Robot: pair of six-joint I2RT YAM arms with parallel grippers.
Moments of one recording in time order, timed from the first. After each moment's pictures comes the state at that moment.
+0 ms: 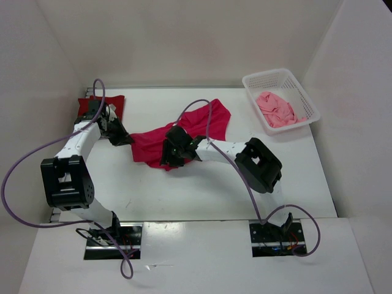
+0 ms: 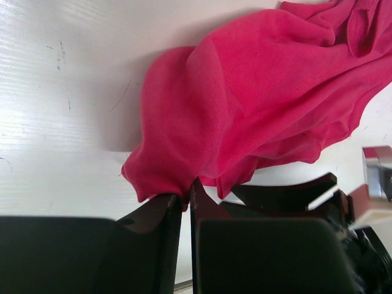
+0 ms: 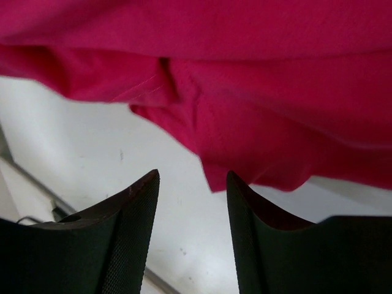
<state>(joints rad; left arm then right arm) 0.14 1.60 1.20 -0.68 0.38 -0.45 0.89 2.04 1.43 -0.24 -0.10 0.89</state>
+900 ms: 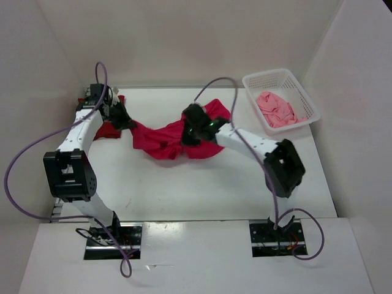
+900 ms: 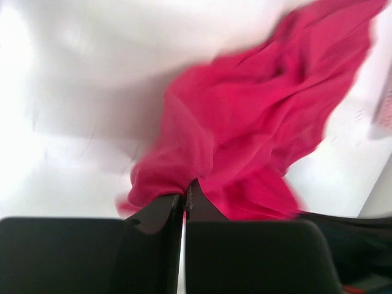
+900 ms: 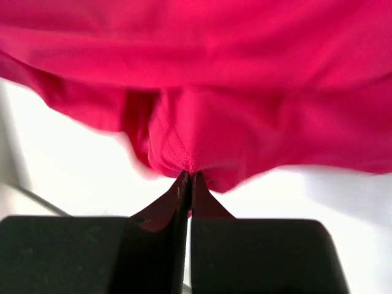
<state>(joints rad) 0.09 1.67 1.39 -0.72 0.37 -0.46 0.79 1.89 1.49 -0.45 0.01 0.81</state>
